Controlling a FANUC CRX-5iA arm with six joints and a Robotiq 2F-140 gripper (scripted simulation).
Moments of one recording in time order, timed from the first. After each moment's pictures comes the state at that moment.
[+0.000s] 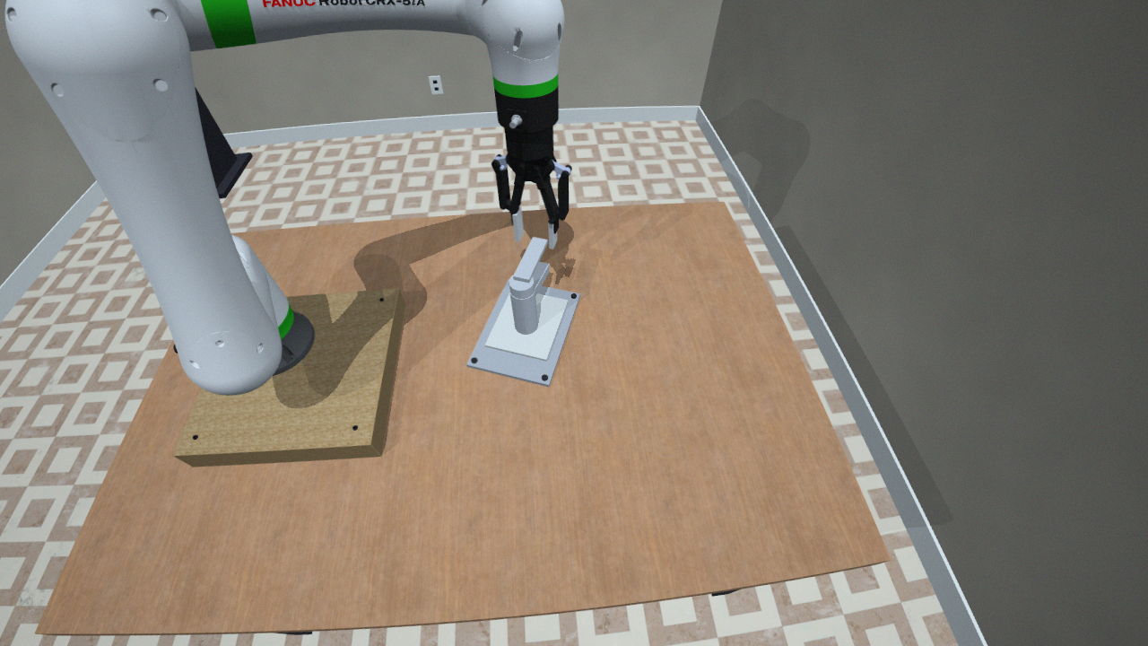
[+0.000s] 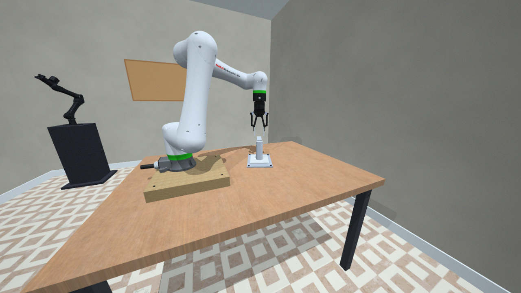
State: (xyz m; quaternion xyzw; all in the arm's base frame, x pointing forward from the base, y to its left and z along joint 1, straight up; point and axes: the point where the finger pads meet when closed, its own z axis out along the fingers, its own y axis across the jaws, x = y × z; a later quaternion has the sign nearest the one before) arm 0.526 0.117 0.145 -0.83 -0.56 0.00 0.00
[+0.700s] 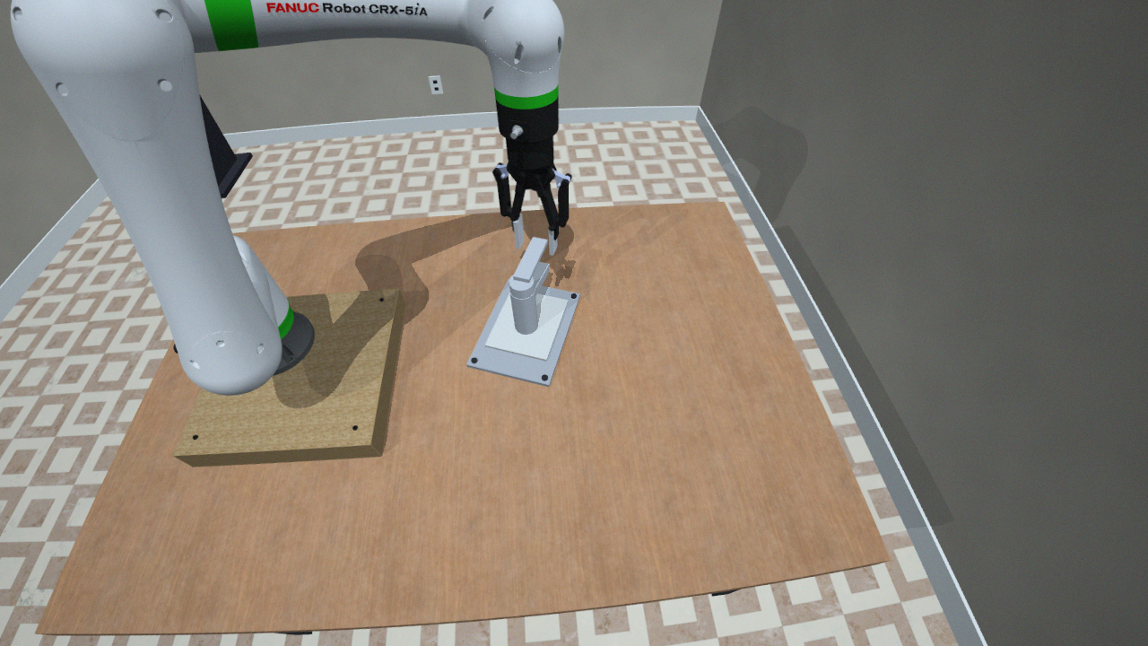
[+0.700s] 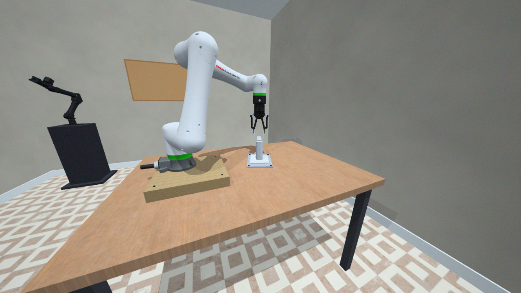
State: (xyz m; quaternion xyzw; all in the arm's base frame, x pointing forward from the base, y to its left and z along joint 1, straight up) arm 0.526 0.117 0.129 -0.83 -0.56 0.00 0.00
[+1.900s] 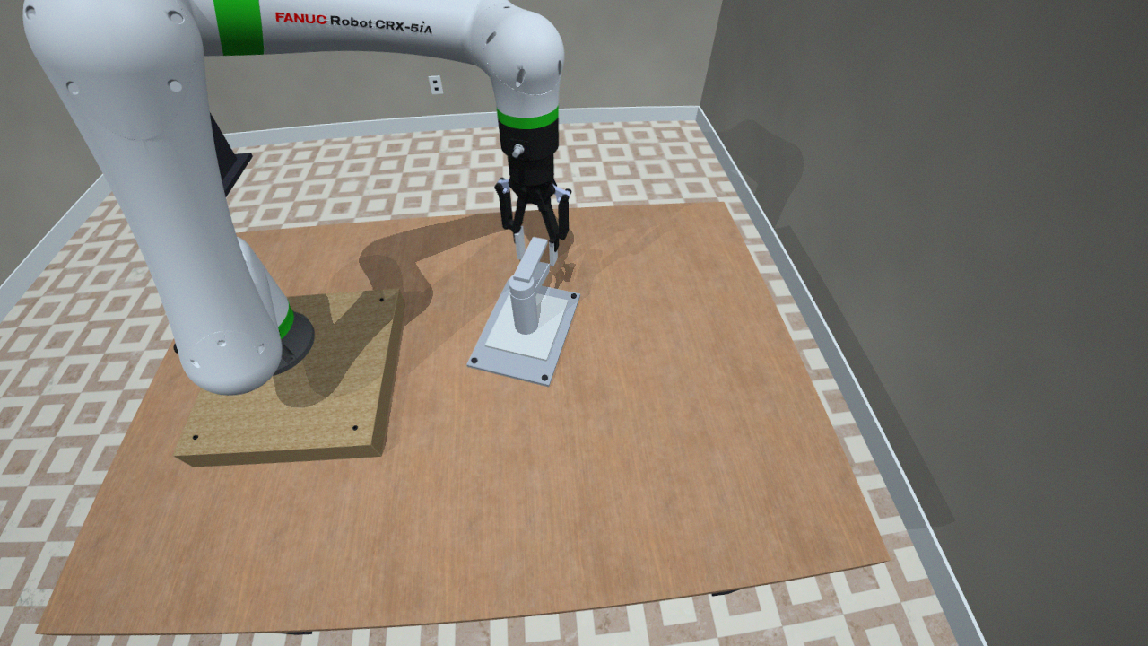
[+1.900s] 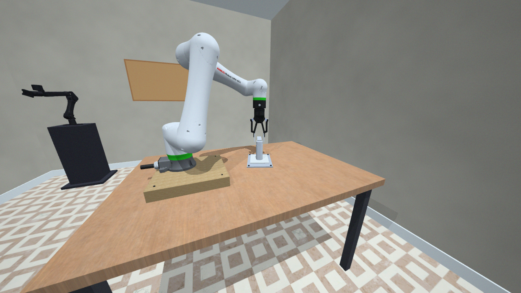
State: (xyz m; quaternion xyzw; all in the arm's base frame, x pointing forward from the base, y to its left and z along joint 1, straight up) arm 0.526 0.117 0.099 -0.83 -0.56 0.00 0.00
